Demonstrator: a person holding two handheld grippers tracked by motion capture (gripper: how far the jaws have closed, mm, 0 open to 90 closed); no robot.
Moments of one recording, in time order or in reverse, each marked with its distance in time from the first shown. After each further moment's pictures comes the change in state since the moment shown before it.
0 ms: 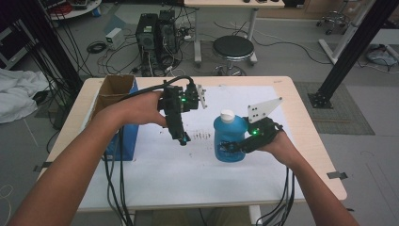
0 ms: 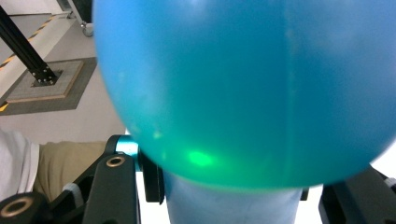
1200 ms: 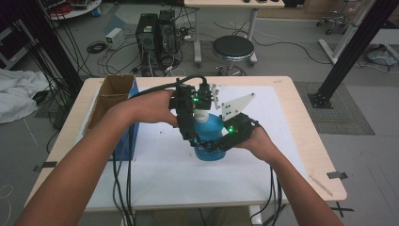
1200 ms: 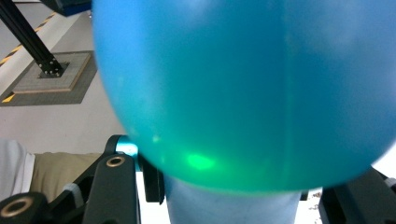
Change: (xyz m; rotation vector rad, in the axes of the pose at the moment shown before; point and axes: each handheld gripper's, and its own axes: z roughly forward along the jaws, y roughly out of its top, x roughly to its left) left arm -0.006 0.026 -0.002 -0.001 -0.018 0.034; right arm 0.001 0.036 0.050 0.035 0.045 -0.036
